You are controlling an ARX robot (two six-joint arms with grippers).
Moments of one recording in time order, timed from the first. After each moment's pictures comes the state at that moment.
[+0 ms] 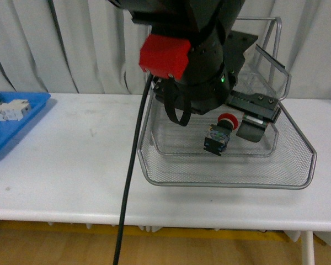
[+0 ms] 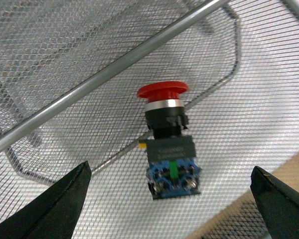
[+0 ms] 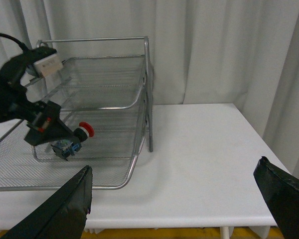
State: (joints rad) left arm -0.61 2.14 1.63 -0.32 -0.03 0.08; right arm 0.00 0.00 0.01 0.00 0.00 0.00
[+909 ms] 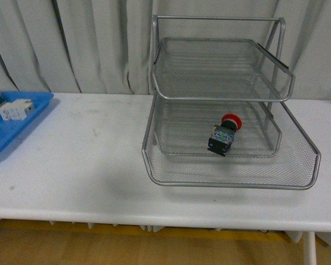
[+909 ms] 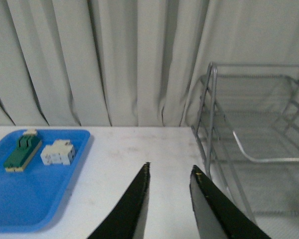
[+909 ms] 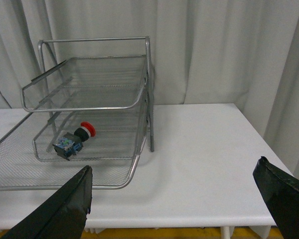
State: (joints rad) left arm -0.34 1.05 0.38 0.67 -0.33 0.01; right arm 0.00 0.00 0.01 0.00 0.00 0.00
